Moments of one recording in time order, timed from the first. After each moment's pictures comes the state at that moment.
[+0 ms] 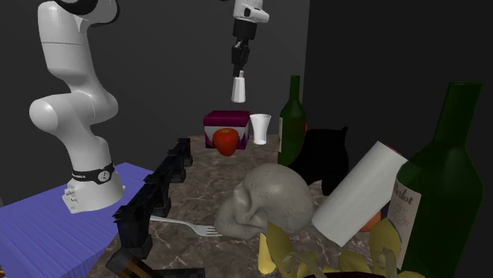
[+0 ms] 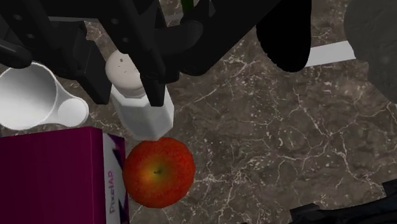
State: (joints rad) arm 0.30 0.02 0.37 -1.56 0.14 1.42 0.42
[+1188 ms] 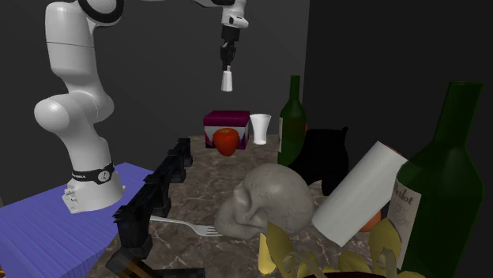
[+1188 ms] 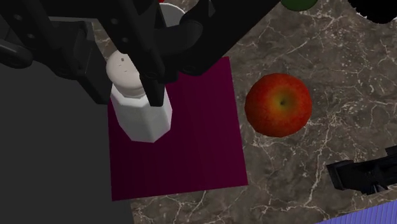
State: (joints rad) arm 0.52 0.10 0.57 -1.44 0.15 1.44 0.85
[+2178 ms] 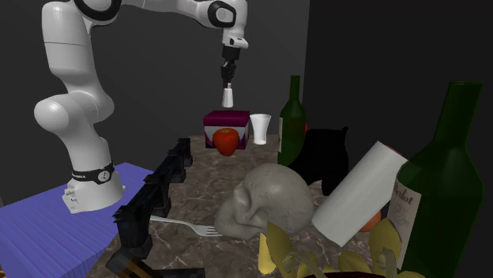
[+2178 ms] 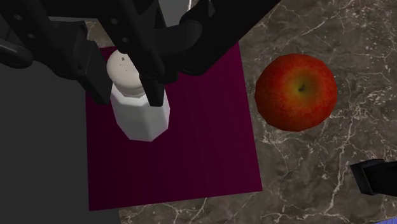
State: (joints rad) arm 0.51 0.06 0.57 -1.68 0.17 1.64 0.81
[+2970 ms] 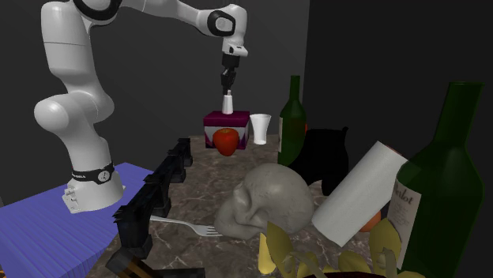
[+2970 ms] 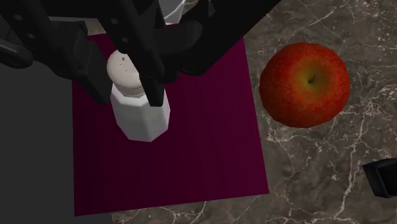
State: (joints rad) arm 0.51 0.05 0.57 -1.77 0.17 1.72 0.80
